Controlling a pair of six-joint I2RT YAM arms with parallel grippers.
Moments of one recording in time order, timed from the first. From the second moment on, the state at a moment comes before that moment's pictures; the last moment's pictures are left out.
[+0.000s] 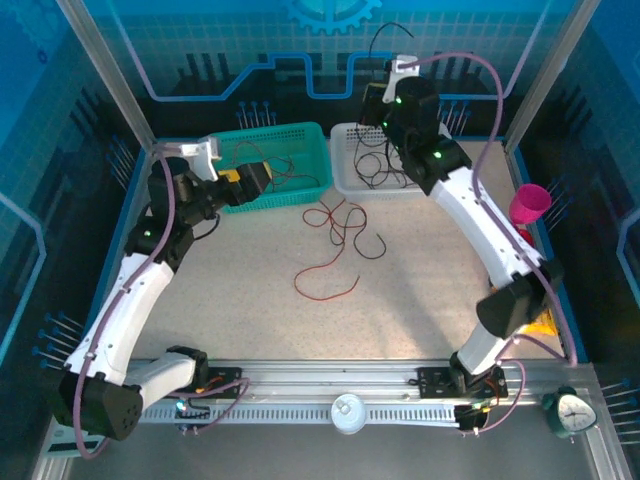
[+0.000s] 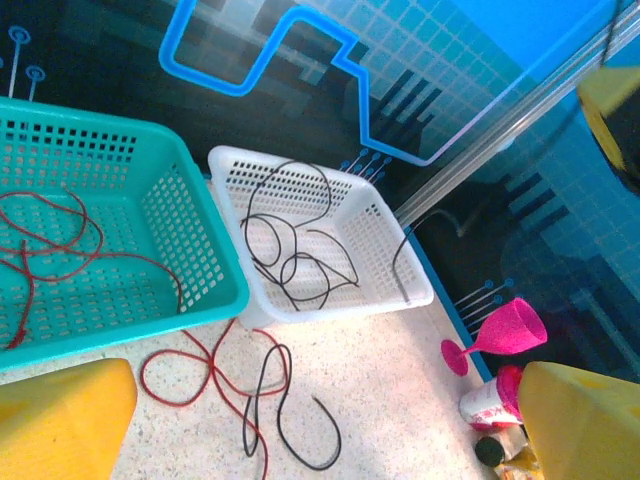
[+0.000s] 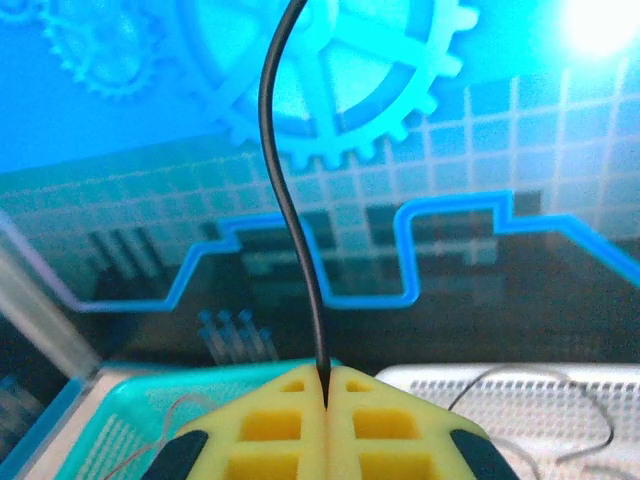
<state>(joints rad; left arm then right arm) -0.17 1.09 1.10 -0.26 0.40 -0.56 0.46 1.72 1.88 -0.29 0.25 0.26</state>
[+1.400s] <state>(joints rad) -0.37 1.14 1.09 -0.35 0.33 -0.51 0.17 2.09 1.94 -0.60 -0.04 0.51</state>
